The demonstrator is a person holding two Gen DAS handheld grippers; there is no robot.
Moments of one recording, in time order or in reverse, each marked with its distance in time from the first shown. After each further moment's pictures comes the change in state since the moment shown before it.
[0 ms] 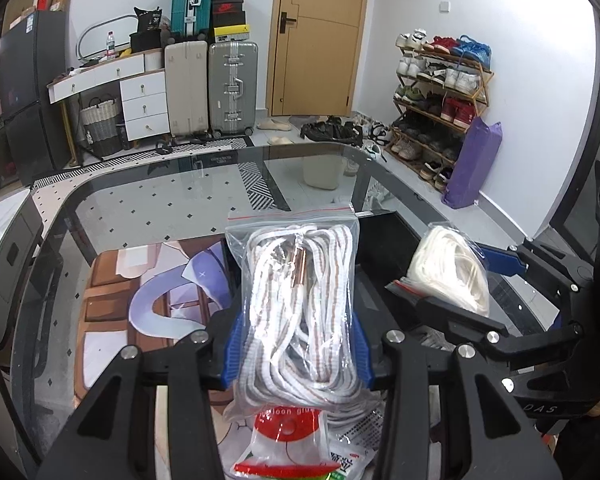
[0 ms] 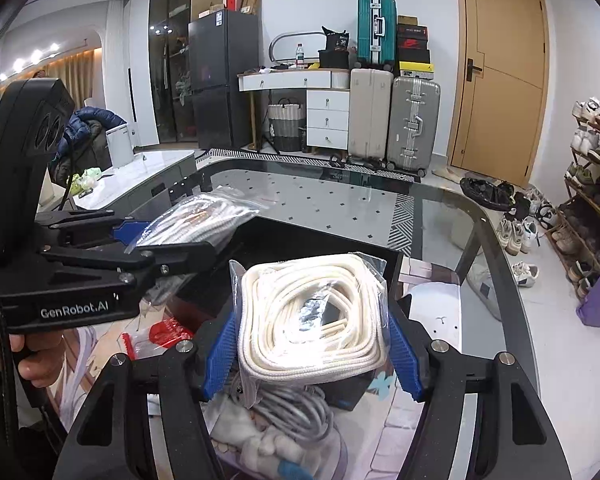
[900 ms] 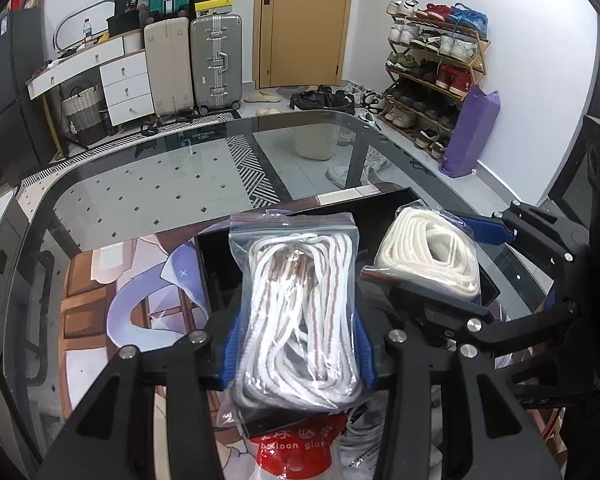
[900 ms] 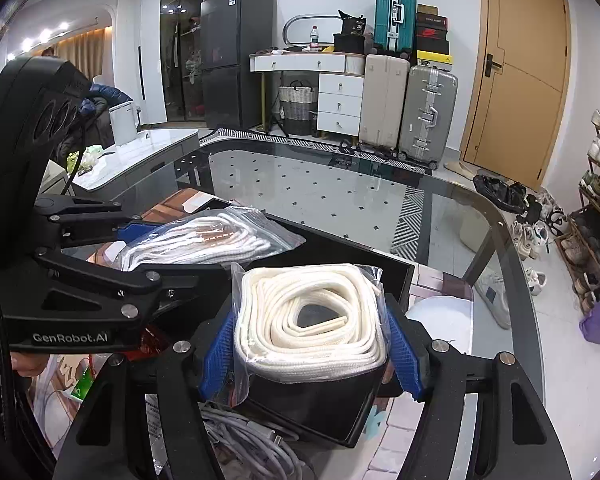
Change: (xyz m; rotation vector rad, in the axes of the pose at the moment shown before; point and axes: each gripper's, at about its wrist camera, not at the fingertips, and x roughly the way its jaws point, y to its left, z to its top) left arm 0.039 0.000 0.010 0.042 0.111 -0.026; right arm 0.051 -0.019 0.015 -0.061 0.064 0.026
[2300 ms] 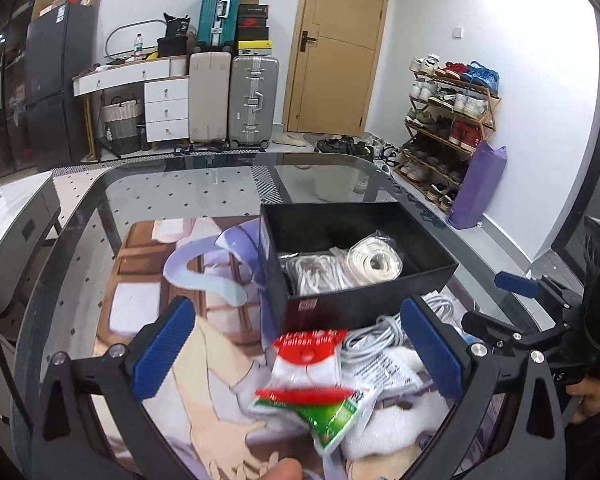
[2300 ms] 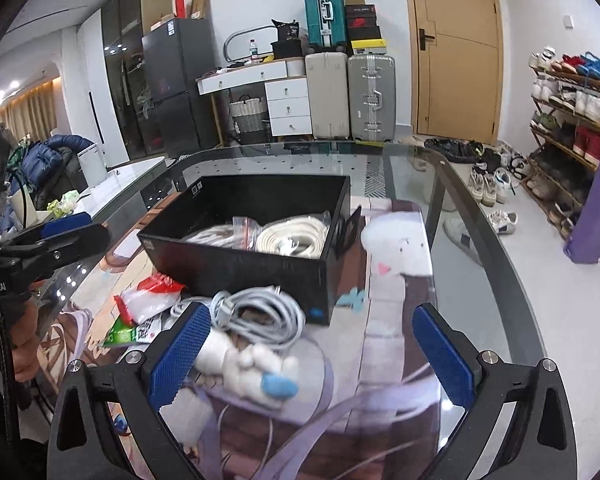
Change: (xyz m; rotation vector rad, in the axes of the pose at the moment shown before) left arm -0.085 0.016 -0.067 -0.124 -0.198 0.048; right arm -0.082 0.002 -0.084 0.236 -0.026 -0.087
